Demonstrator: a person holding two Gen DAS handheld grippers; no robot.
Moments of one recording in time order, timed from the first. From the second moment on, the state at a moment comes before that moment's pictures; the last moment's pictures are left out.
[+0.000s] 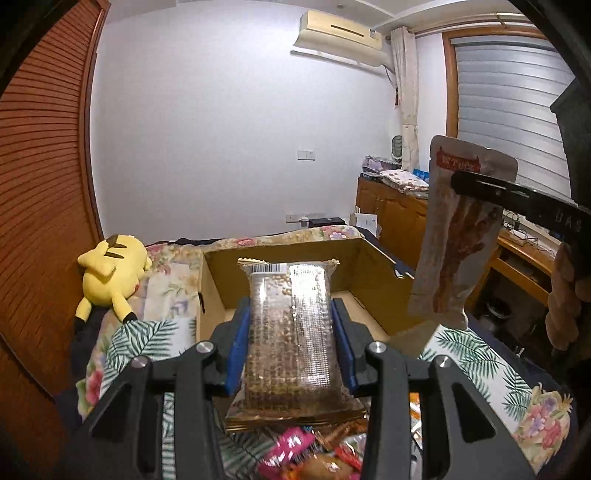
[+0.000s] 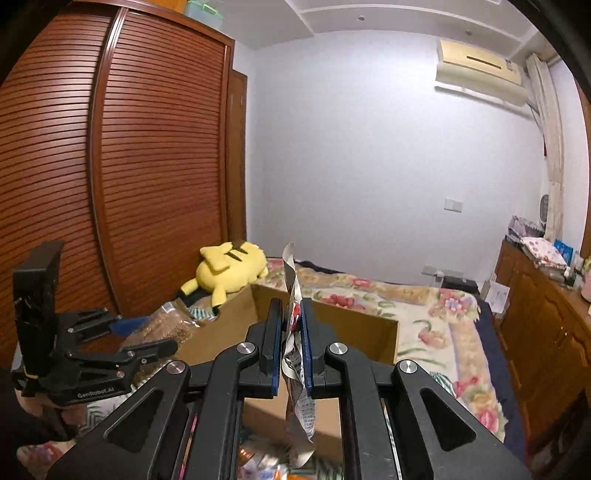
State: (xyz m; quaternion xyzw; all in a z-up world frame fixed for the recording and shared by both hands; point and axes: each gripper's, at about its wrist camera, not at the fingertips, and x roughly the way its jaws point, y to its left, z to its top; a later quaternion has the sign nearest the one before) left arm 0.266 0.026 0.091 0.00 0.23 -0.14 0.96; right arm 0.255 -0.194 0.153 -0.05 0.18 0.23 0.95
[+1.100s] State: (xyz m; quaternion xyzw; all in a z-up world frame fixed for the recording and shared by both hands) left arm 0.355 0.010 0.025 0.00 0.31 -0.12 0.94; right arm 0.335 -0.168 0.031 -0.03 0.30 0.22 0.93
